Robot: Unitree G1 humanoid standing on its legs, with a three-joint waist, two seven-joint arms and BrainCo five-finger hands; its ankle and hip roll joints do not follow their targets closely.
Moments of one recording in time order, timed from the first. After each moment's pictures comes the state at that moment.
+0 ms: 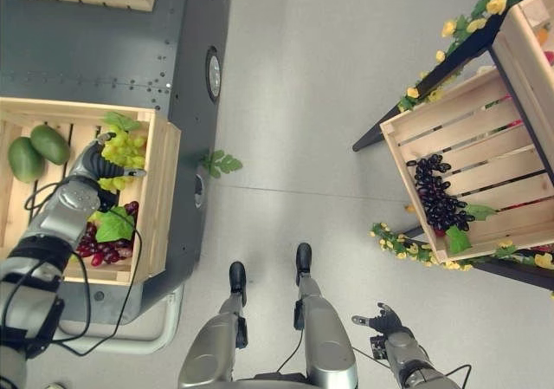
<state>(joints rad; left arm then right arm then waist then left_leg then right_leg) -0.75 0.79 -0.34 0.94 0.07 0.00 0.14 -0.17 -0.29 0.18 1.23 0.15 -0.04 -0.10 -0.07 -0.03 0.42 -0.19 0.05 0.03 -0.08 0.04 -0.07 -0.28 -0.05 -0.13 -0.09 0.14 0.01</state>
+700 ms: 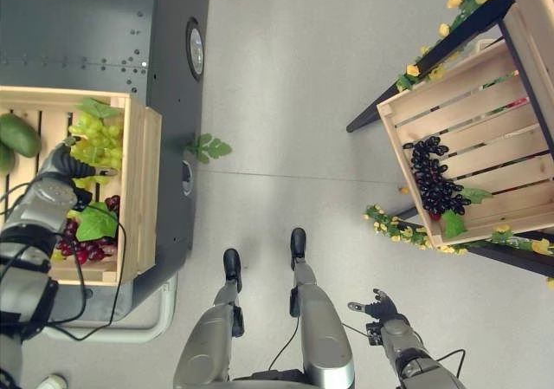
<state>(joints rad) -0.83 0.82 -0.33 1.16 0.05 0.02 0.15 -0.21 -0.29 0.20 1.22 0.19 -0.05 -0.10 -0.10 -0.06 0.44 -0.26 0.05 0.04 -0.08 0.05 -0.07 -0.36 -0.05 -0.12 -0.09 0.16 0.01</state>
